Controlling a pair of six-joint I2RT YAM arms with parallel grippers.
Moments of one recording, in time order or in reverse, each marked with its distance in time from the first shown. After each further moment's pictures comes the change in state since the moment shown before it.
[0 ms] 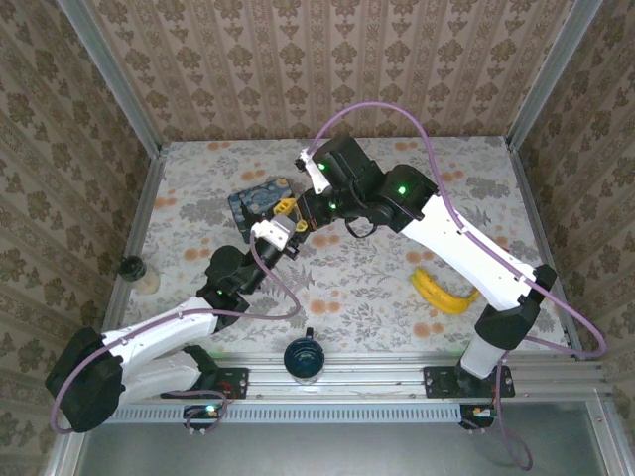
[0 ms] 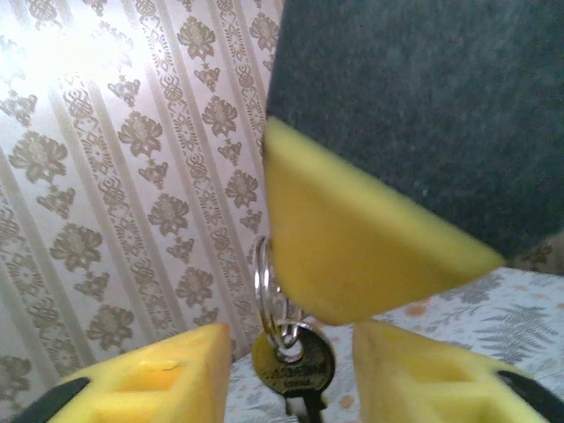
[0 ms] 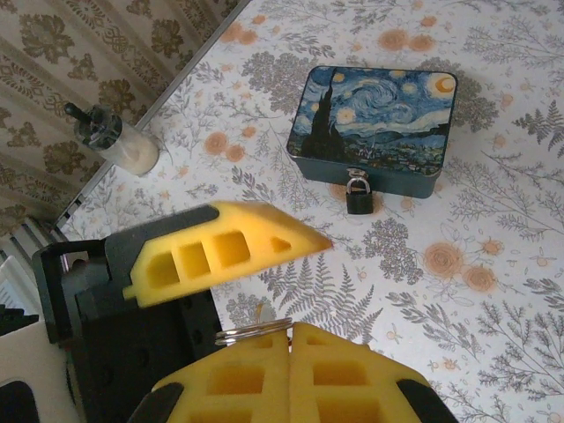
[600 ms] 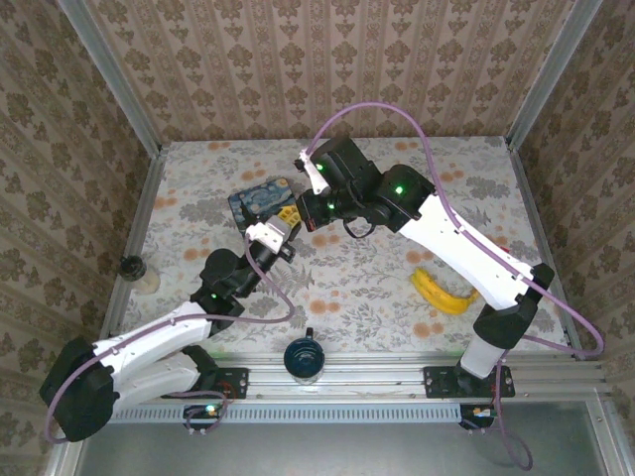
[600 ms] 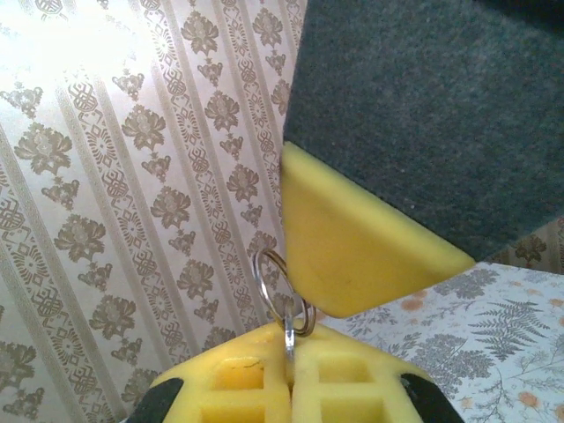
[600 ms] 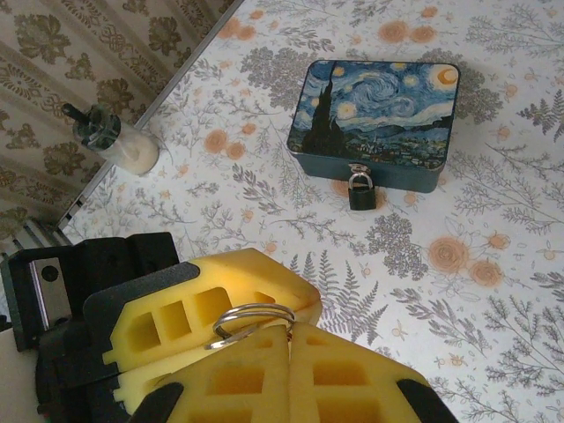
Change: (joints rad) left arm 0.001 -0.070 -0.019 -0.068 -0.004 -0.011; right arm -0.001 0.010 0.000 0.000 0.000 0.021
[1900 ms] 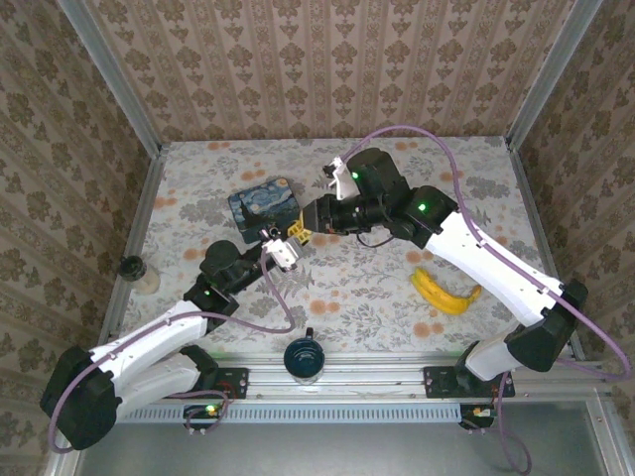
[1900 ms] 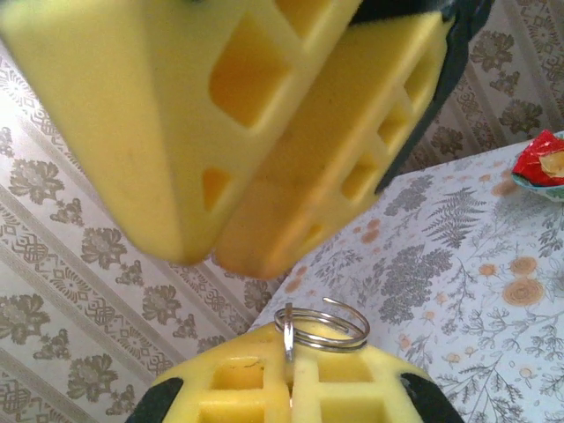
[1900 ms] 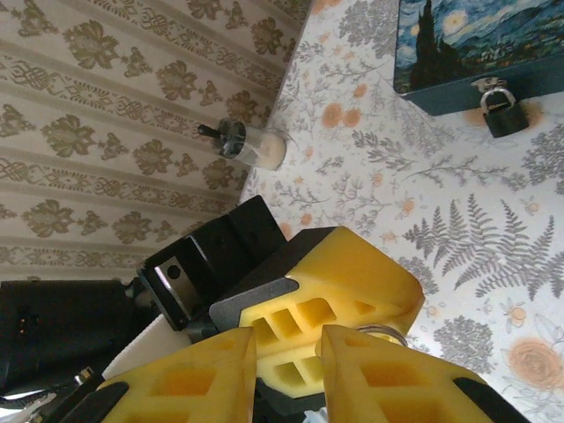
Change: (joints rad) left arm 0.093 -0.021 0.010 -0.180 0.331 0.324; right arm -0.111 -0.216 -0.436 0.363 -0.397 0.383
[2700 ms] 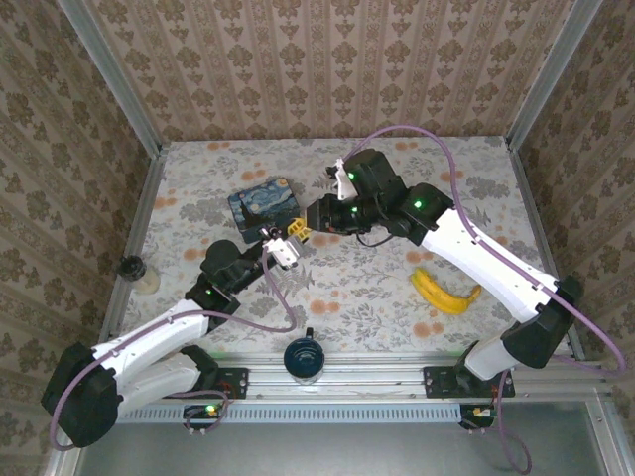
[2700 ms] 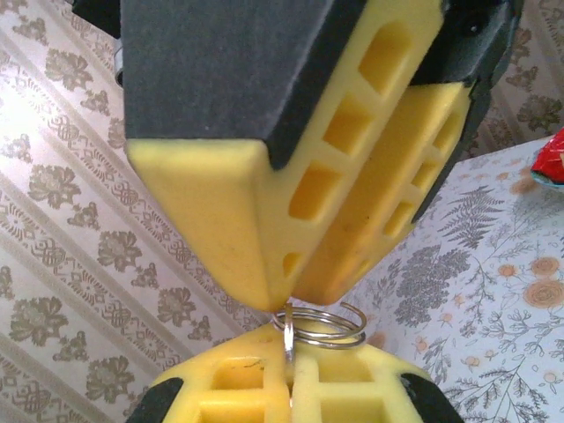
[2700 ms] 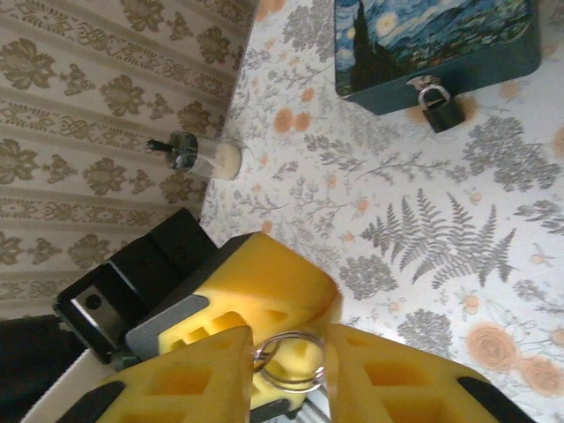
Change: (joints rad) left arm 0.000 0.013 0.000 0.026 -0.015 0.024; right arm -0.011 0.009 0.004 -0.074 0.099 0.005
